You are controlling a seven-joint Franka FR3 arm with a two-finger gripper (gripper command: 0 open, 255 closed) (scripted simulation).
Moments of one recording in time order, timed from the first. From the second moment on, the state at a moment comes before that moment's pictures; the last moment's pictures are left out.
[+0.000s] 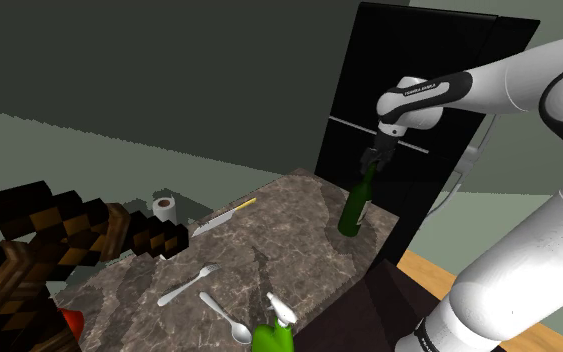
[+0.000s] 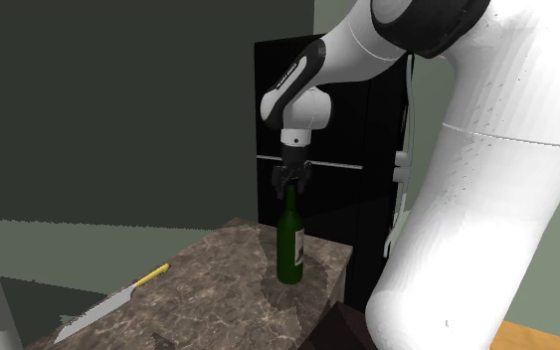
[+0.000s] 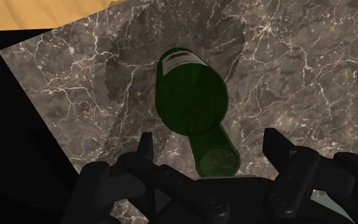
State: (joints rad) arm -0.12 -0.13 -0.44 -2.21 0.00 2.13 -0.44
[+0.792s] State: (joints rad) arm -0.12 -0.13 -0.44 -2.21 0.00 2.13 -0.44
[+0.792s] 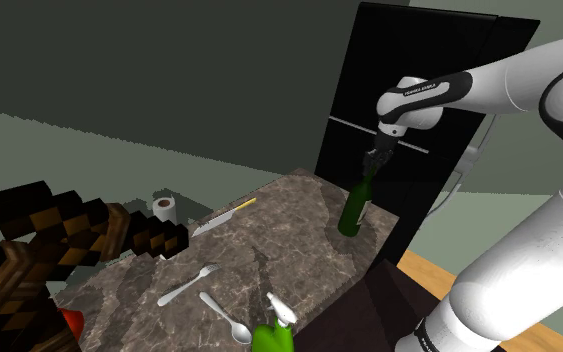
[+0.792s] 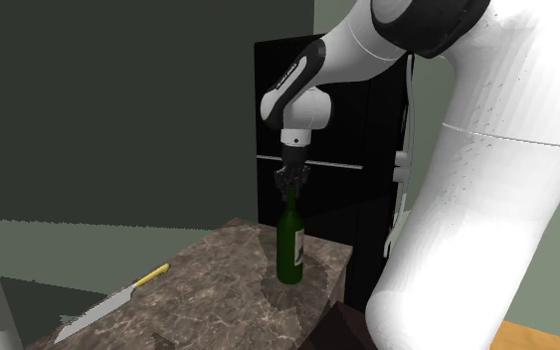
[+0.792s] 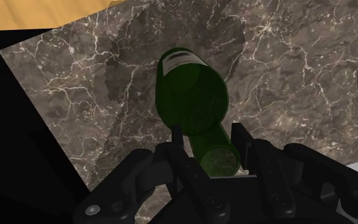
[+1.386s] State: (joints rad) arm -0.12 -0.17 -0.43 -2.14 -0.01 2.02 -0.42
